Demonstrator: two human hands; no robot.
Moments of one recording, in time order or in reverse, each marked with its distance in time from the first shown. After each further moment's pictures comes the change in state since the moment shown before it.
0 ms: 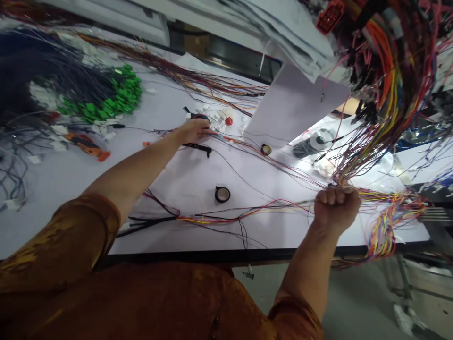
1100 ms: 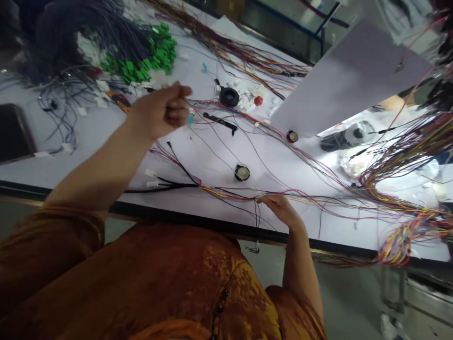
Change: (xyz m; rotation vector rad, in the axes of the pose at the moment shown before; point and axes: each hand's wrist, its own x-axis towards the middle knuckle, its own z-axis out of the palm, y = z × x) left_hand -0.195 0.120 -0.089 -1.217 0.275 -0.351; right_hand -0.118 0.055 0.044 -1.004 -1.238 0.372
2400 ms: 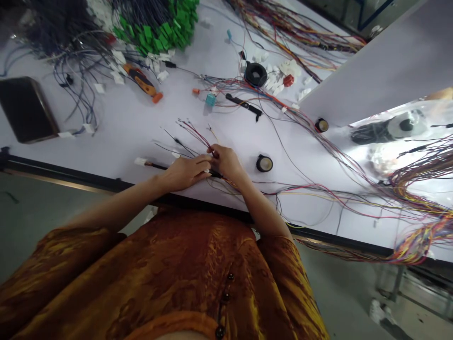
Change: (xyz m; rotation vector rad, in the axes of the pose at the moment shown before) left_hand -0.108 -0.107 -0.080 1.746 -0.435 0.324; right_hand 0.161 -0.130 0.158 0.048 -0.010 -0.320
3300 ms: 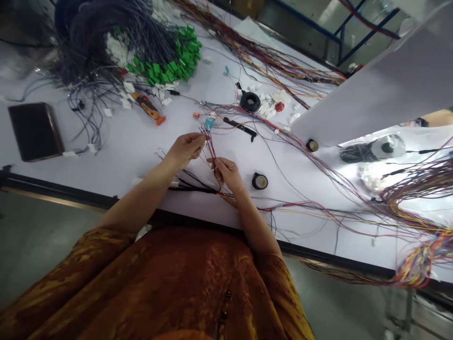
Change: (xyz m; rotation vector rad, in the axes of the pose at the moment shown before) left_hand 0.088 -0.043 -0.031 -1.516 0.551 -0.447; right_hand 0.009 0.014 -0.003 0.653 0.081 0.065
